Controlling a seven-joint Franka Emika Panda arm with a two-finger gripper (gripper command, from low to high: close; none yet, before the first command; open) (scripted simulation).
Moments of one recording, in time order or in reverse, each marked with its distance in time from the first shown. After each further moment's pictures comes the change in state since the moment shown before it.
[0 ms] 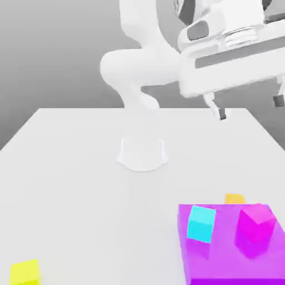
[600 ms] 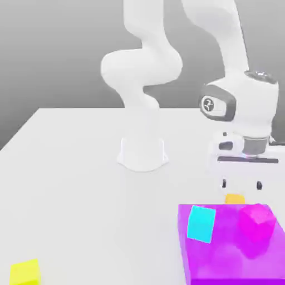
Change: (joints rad) arm 0.183 0.468 0.099 -0.226 -0.482 0.342 0.743
